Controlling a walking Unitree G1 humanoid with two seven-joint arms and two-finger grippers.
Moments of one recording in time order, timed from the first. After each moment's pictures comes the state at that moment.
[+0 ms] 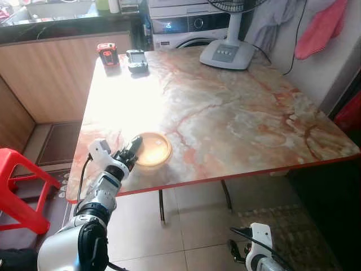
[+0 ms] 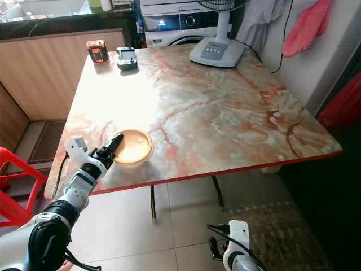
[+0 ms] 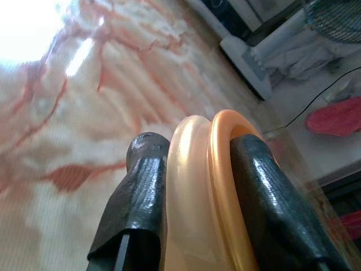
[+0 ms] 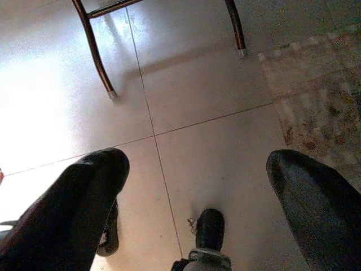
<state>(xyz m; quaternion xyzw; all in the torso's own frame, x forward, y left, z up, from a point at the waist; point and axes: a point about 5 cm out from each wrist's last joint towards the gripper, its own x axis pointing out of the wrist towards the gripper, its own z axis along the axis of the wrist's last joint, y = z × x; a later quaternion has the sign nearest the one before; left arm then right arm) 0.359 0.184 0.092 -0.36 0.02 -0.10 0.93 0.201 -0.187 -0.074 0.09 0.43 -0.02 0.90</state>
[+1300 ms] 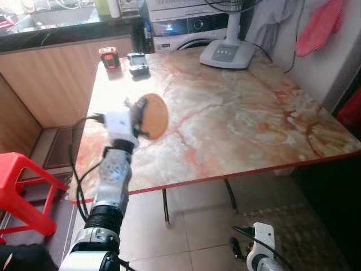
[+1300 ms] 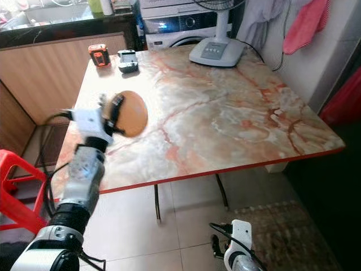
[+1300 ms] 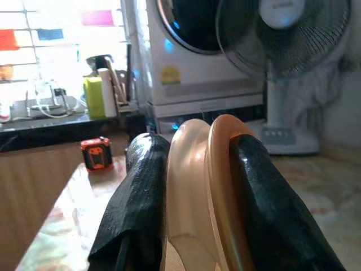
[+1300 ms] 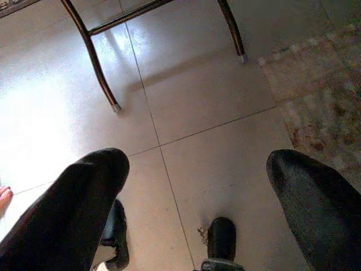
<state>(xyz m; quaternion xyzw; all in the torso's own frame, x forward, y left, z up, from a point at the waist) 0.352 0.142 0.183 0.01 -0.23 -0.04 0.97 0.201 -0.185 -0.074 0.11 0.41 -0.04 0.90</state>
